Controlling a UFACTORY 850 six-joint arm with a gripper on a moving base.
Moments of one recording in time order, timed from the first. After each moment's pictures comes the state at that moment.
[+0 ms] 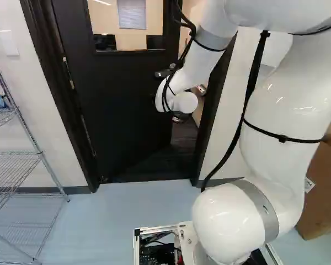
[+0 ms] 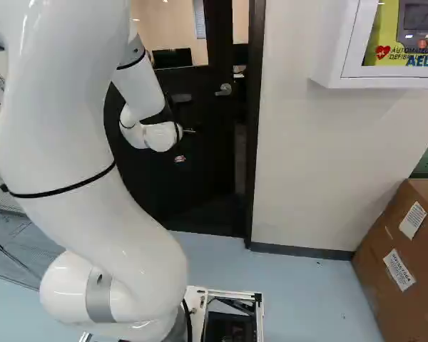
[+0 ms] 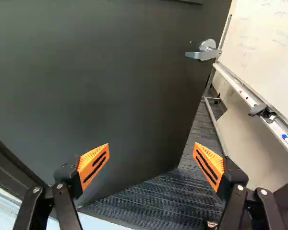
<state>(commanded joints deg) 7.9 -6.1 -35.7 -0.8 44.1 0.0</state>
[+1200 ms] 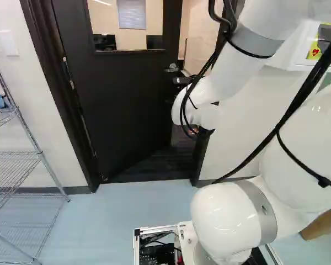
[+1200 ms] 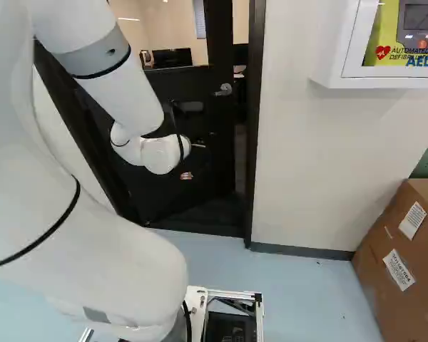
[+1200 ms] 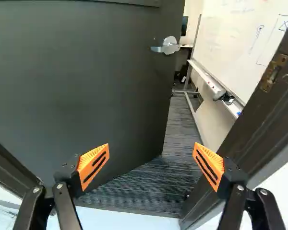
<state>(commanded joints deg) 0.4 10.3 -19.5 -0.8 44.1 0.0</state>
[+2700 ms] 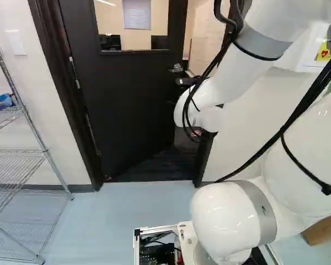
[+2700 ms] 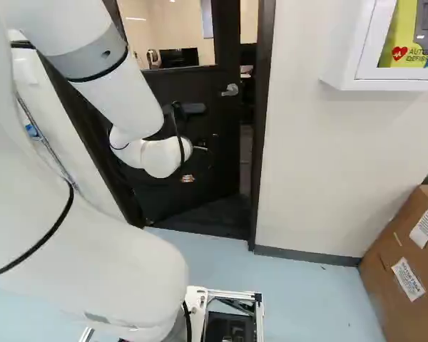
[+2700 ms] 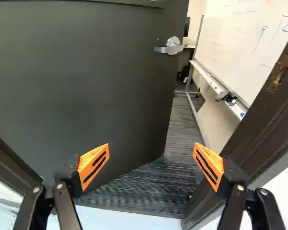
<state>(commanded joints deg) -0.1 11.2 -18.7 -0.8 44.1 0.0</state>
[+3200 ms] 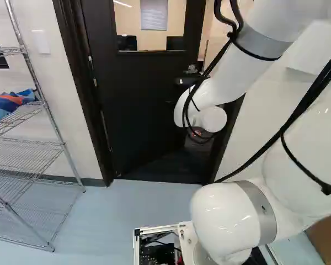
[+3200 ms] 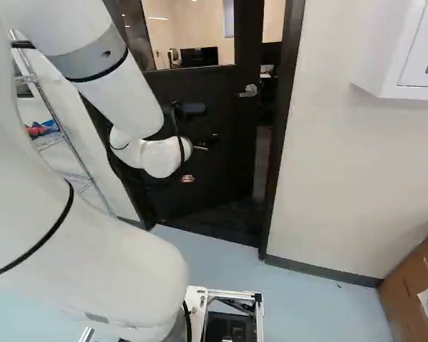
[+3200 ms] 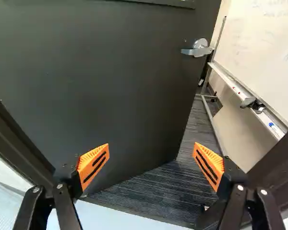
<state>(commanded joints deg) -0.1 11.2 -18.7 -0.8 44.1 0.0</state>
